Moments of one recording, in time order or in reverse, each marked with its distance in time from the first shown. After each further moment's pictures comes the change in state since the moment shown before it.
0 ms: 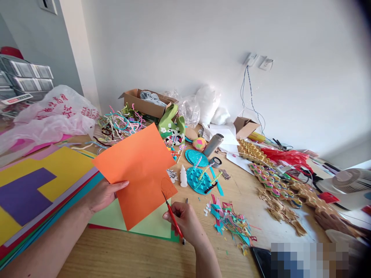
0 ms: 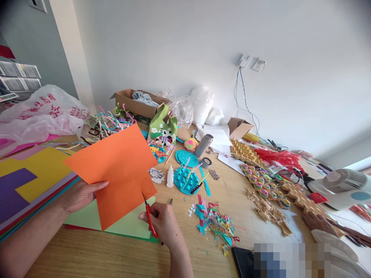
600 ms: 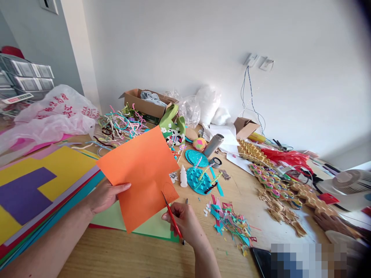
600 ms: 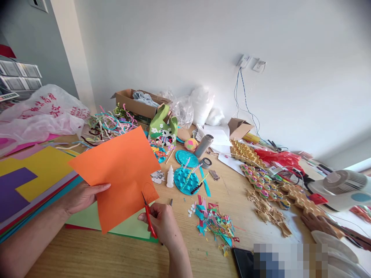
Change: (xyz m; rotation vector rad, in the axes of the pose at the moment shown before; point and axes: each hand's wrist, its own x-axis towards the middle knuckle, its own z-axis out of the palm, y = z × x) left_hand -0.001 -0.005 0.000 0.010 -0.042 0.004; right_hand 0.002 0.005 0.002 0.021 -0.023 -0.009
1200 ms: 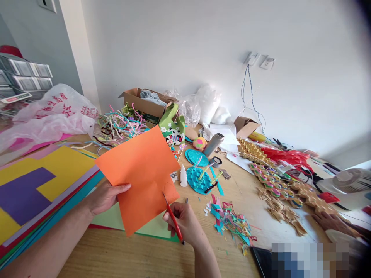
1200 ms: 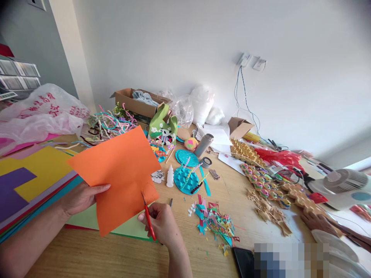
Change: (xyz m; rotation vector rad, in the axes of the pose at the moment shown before) left_hand -0.005 0.003 0.006 -0.032 -0.020 -0.072; right_hand -0.005 -0.008 0.001 0.090 -0.058 0.006
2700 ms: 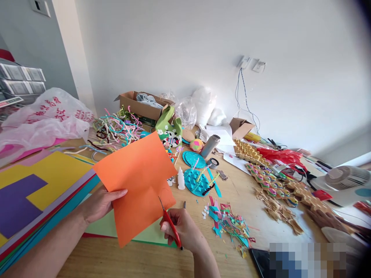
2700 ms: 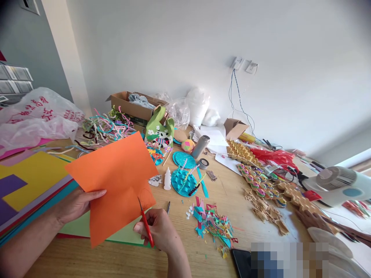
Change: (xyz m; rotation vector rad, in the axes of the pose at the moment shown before) left_hand -0.001 0.002 0.005 0.050 0.042 -0.032; right_hand -0.002 0.002 -0.007 -0.004 -0.110 0.029
